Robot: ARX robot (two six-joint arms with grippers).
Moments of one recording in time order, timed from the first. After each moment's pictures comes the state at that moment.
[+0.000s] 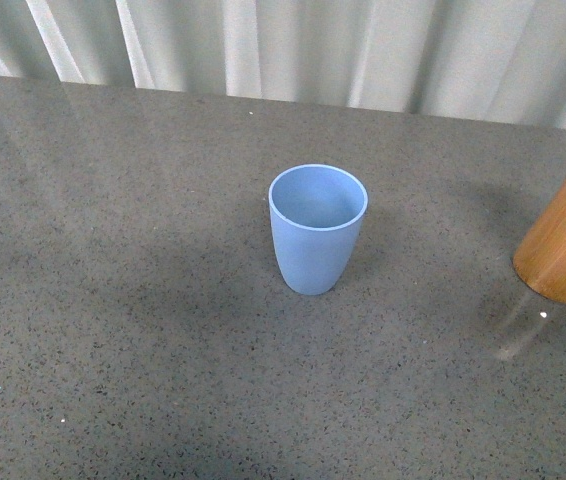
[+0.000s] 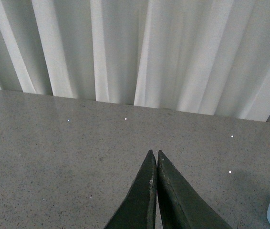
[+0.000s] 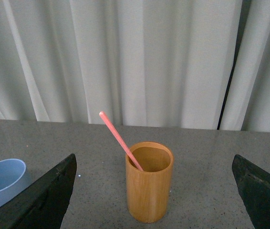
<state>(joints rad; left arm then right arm) 0.00 0.79 0.08 0.70 -0.01 -0.01 0.00 0.00 0.02 0.00 0.00 0.00</state>
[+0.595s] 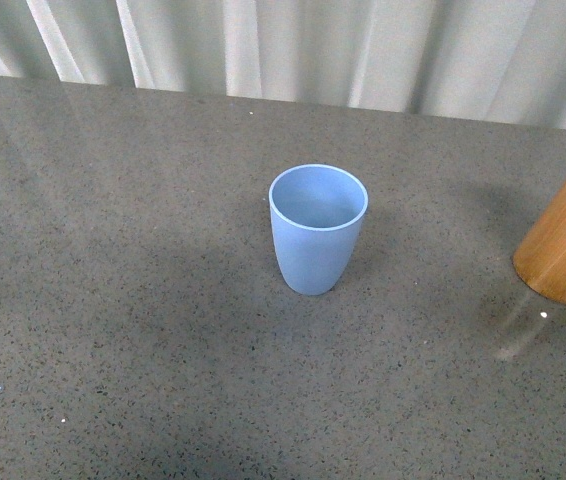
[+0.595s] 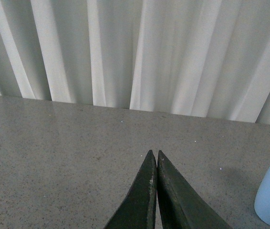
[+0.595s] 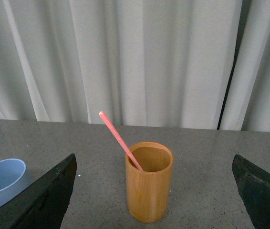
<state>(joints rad) 0.00 0.45 0.02 0.45 0.00 -0.01 0.00 0.00 0.02 0.00 0.00 0.00</state>
